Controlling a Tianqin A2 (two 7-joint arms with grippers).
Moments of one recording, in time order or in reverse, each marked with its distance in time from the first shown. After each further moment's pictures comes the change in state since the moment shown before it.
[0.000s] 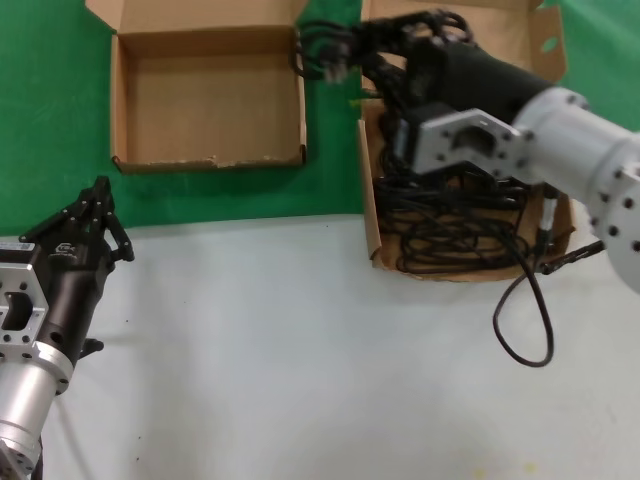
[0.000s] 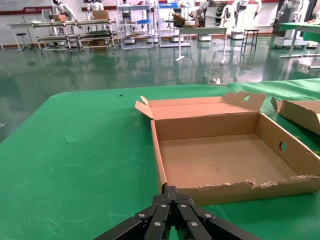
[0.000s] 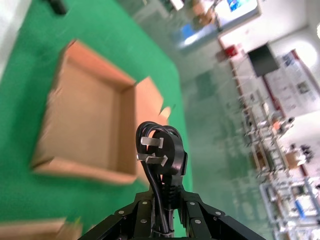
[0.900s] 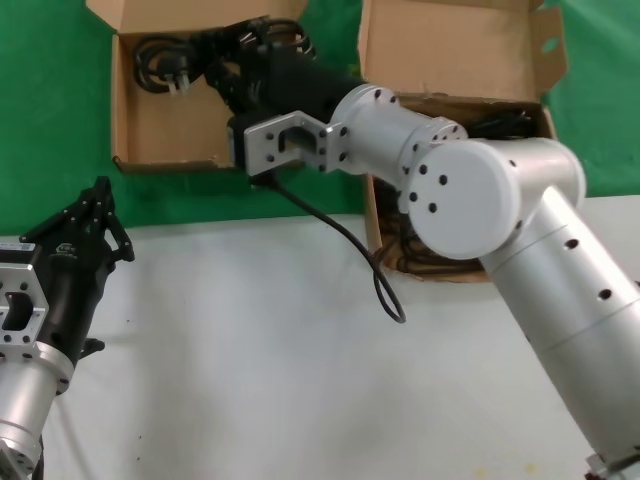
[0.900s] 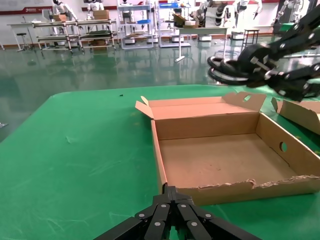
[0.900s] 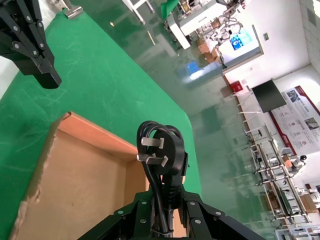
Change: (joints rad) left arm 0.000 0.000 0.000 0.000 0.000 0.000 0.000; right arm 0.184 -0.287 -0.194 -0.391 0.035 0.158 -0.160
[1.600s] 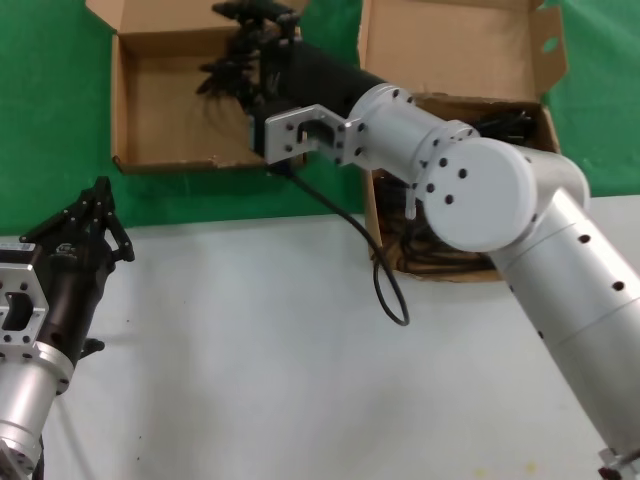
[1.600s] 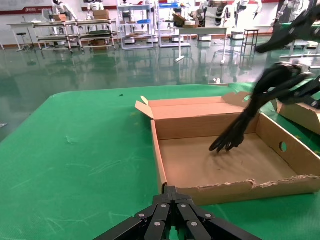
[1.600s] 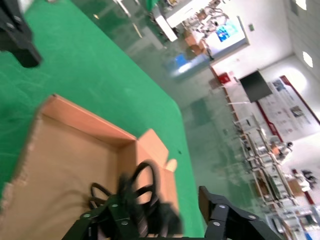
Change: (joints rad) left arm 0.000 0.000 0.000 0.000 0.000 0.000 0.000; right arm 0.015 0.018 -0.014 -0.092 0.145 0.105 -0.093
